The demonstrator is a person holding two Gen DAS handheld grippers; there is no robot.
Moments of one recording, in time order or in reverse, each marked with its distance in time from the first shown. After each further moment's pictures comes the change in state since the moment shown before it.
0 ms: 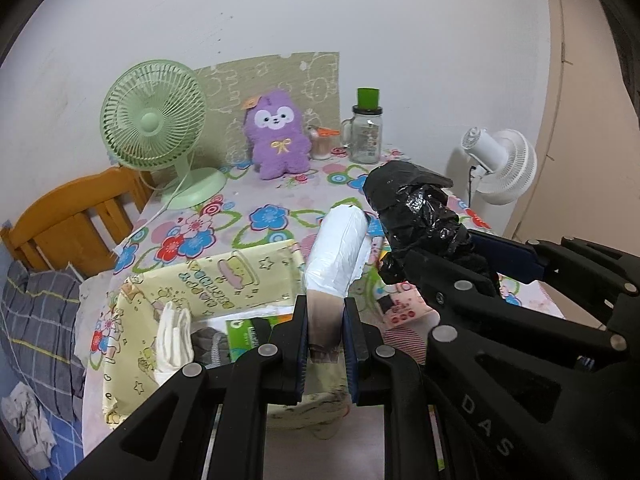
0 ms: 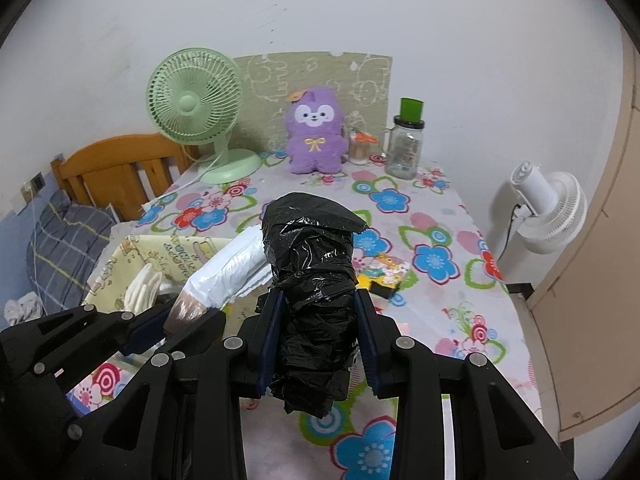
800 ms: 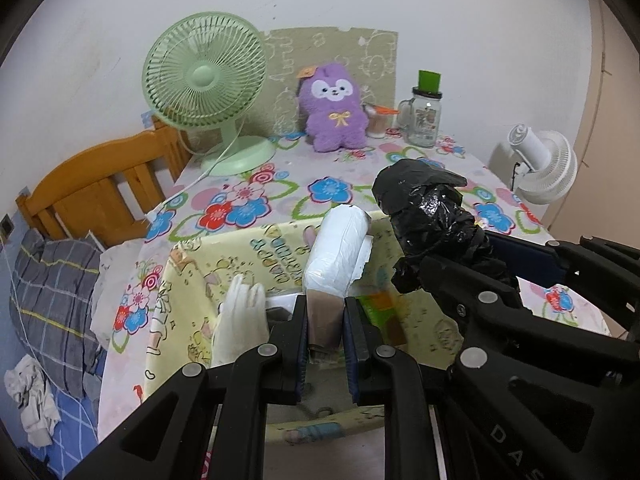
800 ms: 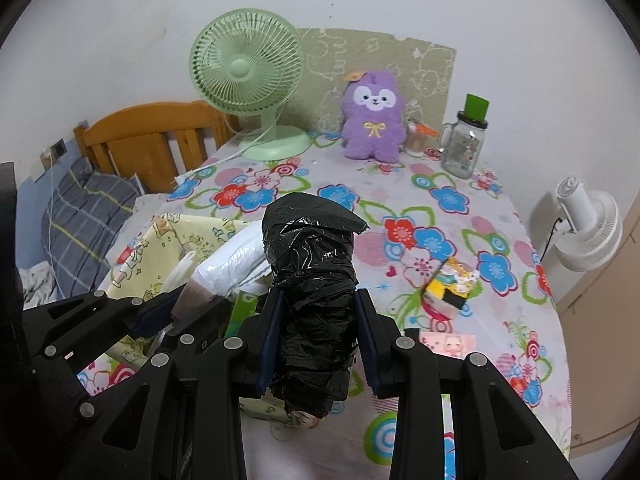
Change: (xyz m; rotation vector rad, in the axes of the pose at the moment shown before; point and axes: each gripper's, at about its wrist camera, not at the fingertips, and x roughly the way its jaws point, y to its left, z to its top) left arm 0.024 0.069 -0.015 -0.076 0.062 0.078; right arm 0.040 0.065 0.007 -0.094 0.067 0.078
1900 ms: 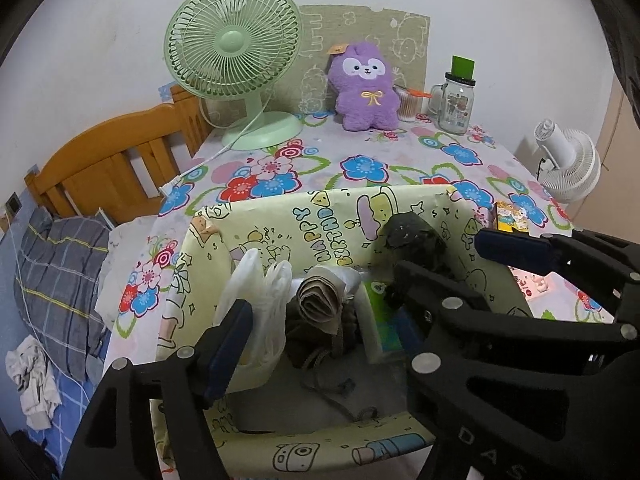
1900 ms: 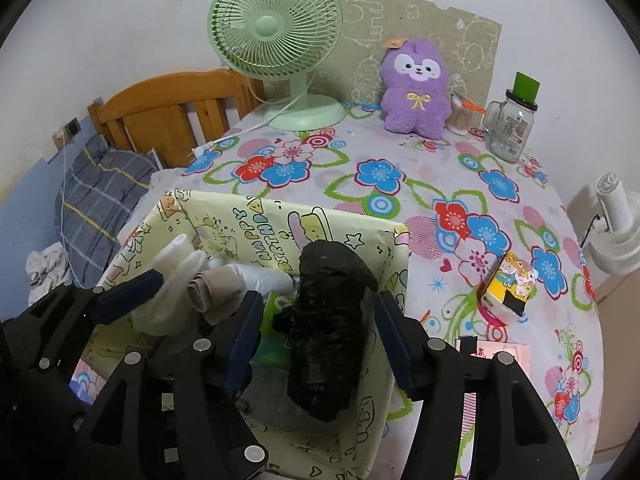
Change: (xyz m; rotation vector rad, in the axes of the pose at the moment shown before) left arm 0.028 0.028 -0.010 -0.047 0.050 0.046; right arm 0.053 0.021 0.006 -0.027 0.085 0.093
